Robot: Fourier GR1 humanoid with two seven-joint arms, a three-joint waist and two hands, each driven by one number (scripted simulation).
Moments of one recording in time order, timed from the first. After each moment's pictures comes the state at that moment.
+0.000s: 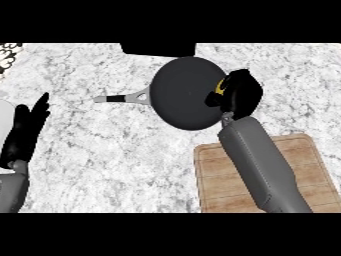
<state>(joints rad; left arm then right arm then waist) -0.20 0.31 0.12 -1.30 -0.13 0.04 0.24 -0.71 -0.01 0.16 -0.96 1.18 -0.56 1.01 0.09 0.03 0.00</state>
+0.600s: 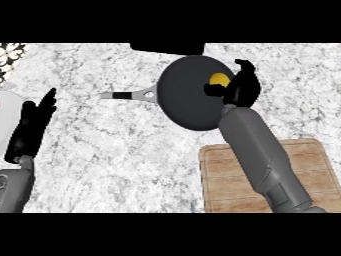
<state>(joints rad) -0.23 0.30 0.10 -1.31 -0.14 0.03 0.24 -0.85 0.00 0.02 -0.66 0.89 -0.86 0.80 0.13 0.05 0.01</state>
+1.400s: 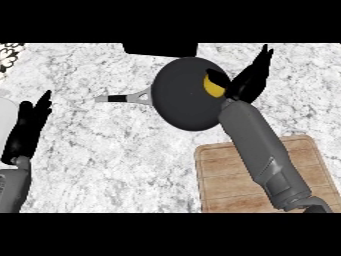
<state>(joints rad) -0.23 0.31 0.12 -1.27 -0.14 0.04 0.23 -0.92 -0.01 -0.05 -0.54 0.70 -1.21 0.52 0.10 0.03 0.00</state>
